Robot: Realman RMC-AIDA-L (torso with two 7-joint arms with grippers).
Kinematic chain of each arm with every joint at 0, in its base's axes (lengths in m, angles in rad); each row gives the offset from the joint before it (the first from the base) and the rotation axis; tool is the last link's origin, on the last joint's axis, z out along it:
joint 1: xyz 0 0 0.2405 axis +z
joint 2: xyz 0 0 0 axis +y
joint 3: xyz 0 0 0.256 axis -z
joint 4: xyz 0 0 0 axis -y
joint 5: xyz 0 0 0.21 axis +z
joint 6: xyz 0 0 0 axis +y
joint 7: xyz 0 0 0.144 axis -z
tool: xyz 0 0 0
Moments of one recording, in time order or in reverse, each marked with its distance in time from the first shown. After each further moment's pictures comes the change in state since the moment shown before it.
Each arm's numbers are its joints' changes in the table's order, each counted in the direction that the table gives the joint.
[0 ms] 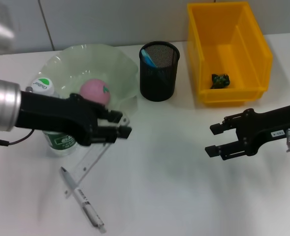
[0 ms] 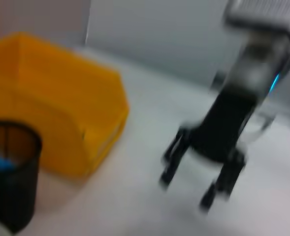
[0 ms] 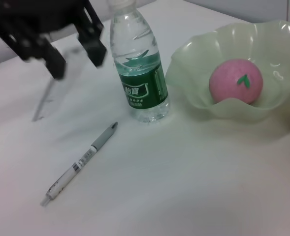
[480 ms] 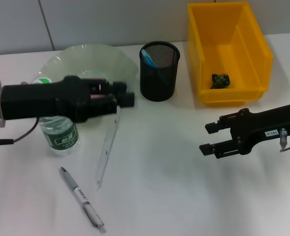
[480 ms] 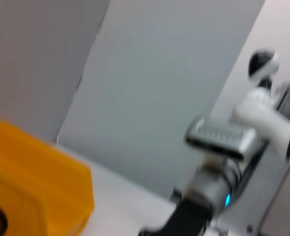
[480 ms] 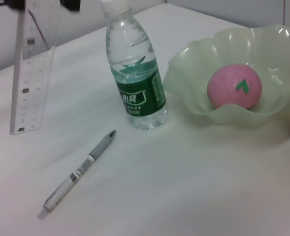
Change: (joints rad) left arm -0.012 0.001 0.173 0.330 -0.311 0.060 -0.186; right arm 0.001 0.018 -0.010 -0.003 0.003 0.018 -0.012
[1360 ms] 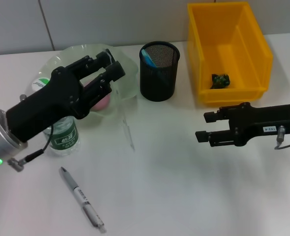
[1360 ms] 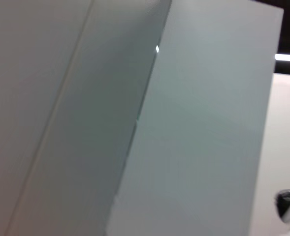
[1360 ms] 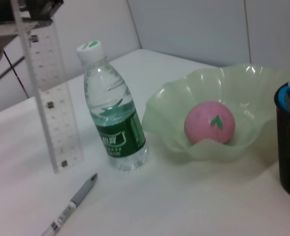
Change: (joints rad) left arm -0.021 -0.015 -0.058 0.667 -0.524 0.021 -0.778; right arm -0.039 0.046 -0.097 -0.006 0.056 0.031 0.039
